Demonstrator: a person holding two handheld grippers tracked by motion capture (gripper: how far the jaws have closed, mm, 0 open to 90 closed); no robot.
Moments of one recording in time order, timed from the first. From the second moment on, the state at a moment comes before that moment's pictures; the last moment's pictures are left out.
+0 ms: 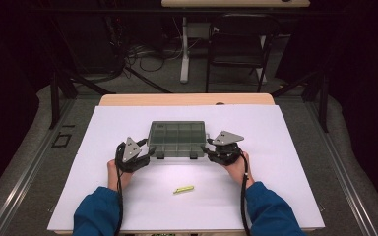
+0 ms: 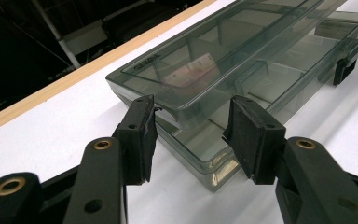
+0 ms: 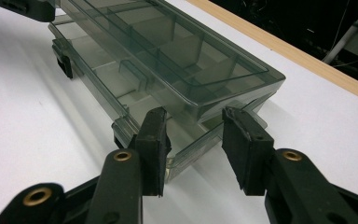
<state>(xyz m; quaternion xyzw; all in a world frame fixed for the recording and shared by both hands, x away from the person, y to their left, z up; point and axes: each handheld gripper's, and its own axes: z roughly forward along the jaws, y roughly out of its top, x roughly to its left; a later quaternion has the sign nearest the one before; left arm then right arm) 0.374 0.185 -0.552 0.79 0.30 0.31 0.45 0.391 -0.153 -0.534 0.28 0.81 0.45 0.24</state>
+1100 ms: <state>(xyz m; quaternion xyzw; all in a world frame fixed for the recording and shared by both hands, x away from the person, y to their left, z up) 0.379 0.187 -0.529 0.78 0.29 0.33 0.45 0.400 -0.151 -0.513 0.28 0.81 0.45 0.26</state>
